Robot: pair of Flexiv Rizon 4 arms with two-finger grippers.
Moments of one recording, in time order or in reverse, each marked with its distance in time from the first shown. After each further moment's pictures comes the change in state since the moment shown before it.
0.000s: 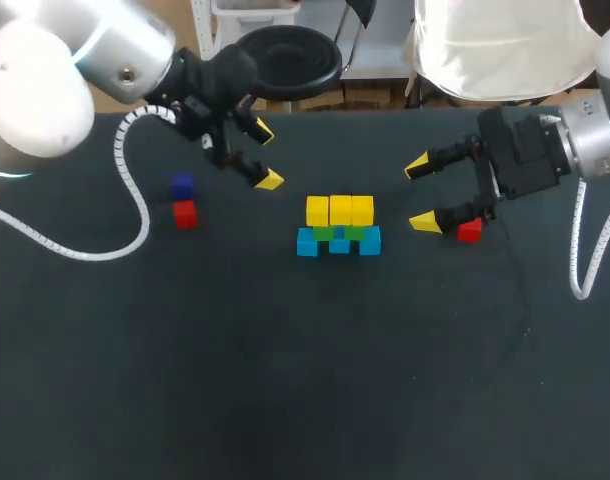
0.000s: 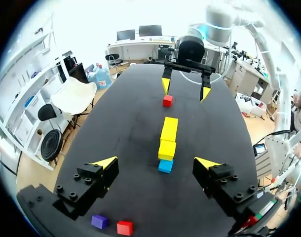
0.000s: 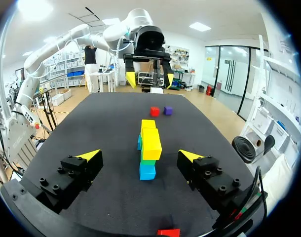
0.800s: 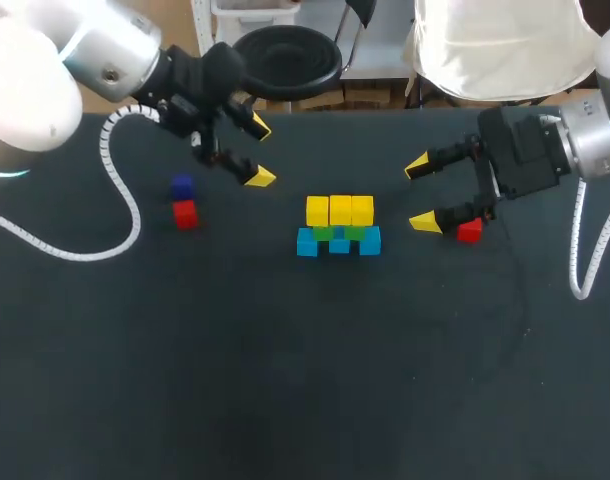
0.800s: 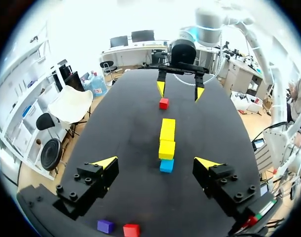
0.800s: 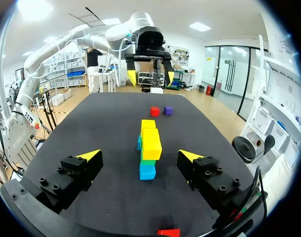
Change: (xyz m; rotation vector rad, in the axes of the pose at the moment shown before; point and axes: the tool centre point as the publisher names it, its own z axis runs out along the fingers) left arm 0.001 0.005 -0.009 0.034 -0.043 0.071; right arm 0.000 0.000 0.000 0.000 0.000 0.000
